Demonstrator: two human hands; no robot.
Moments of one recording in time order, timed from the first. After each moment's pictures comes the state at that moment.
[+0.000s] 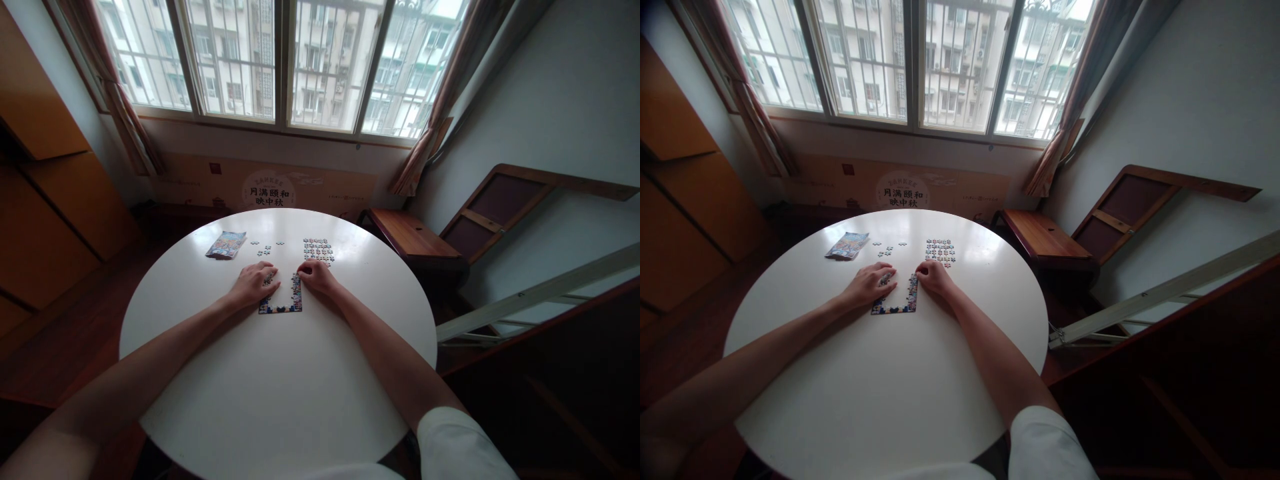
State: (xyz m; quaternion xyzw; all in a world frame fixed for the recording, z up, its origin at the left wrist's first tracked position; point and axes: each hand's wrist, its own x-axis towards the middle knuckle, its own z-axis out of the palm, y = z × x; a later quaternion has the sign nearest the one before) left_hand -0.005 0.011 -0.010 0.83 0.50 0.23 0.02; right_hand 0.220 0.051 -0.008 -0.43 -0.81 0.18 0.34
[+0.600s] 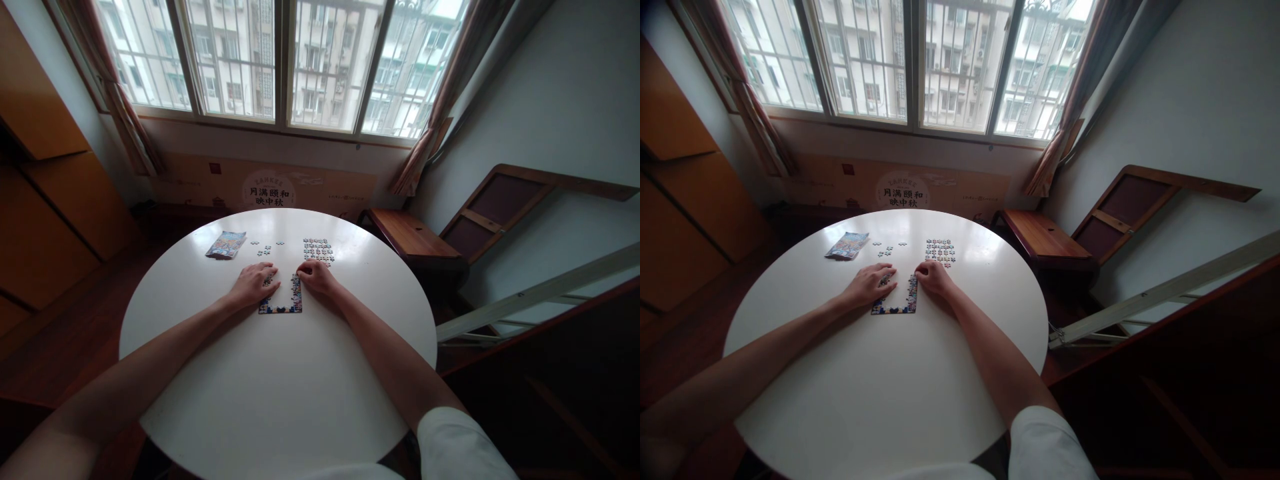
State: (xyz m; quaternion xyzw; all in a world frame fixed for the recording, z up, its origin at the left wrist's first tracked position) left_hand -0.006 0.013 -0.014 0.83 0.51 0.22 0.01; right_hand 0.220 0.048 -0.005 -0.43 -0.82 0.18 0.34
